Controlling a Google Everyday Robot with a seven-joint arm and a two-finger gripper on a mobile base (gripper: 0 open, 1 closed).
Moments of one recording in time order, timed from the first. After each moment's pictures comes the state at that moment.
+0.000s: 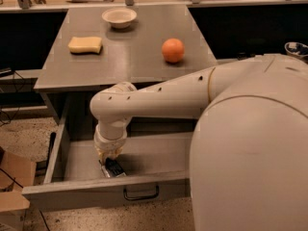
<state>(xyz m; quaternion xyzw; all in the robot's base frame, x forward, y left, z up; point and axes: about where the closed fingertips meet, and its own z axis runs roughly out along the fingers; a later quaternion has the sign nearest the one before) 0.502 0.157 0.599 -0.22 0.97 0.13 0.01</state>
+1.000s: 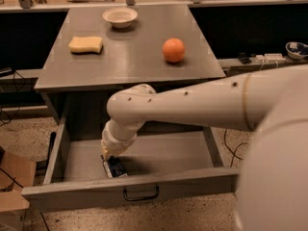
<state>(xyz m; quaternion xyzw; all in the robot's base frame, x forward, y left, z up) 0.503 0.142 0.620 -0.21 0.96 0.19 0.05</state>
